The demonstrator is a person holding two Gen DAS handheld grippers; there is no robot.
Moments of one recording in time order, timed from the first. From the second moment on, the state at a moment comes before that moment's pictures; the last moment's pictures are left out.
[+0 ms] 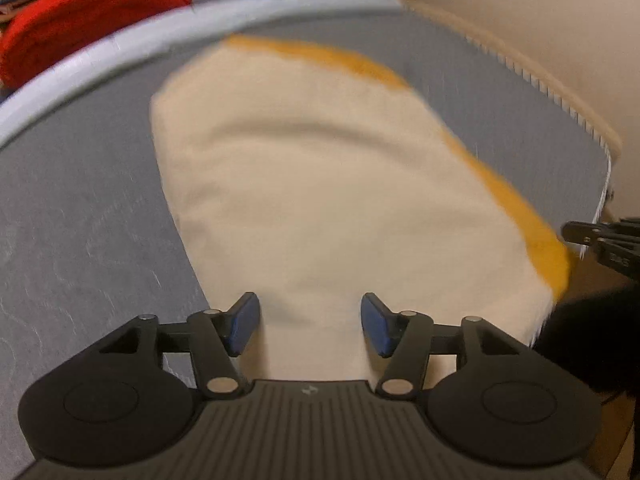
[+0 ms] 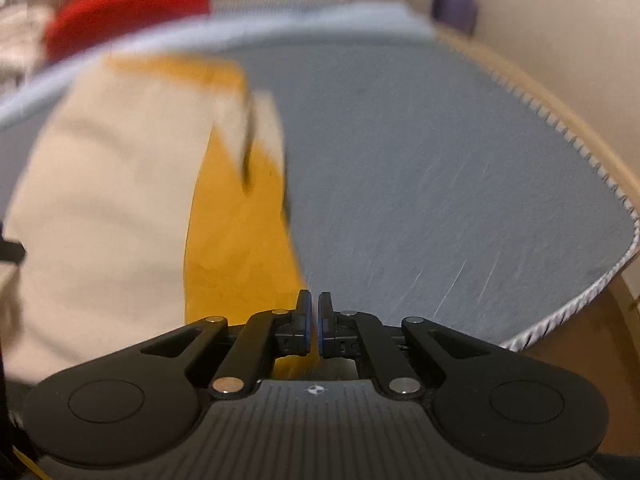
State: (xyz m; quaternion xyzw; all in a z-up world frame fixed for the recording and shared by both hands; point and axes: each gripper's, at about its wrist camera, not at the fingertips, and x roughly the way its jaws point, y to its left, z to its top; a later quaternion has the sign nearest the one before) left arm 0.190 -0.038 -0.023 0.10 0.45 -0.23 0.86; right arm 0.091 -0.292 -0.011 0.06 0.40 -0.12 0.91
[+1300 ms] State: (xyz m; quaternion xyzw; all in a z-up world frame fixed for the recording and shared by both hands) left arm 0.389 -0.106 -0.090 0.10 0.38 -0.21 0.90; right arm 0.338 -0.281 -0.062 0.07 0.42 0.00 0.90
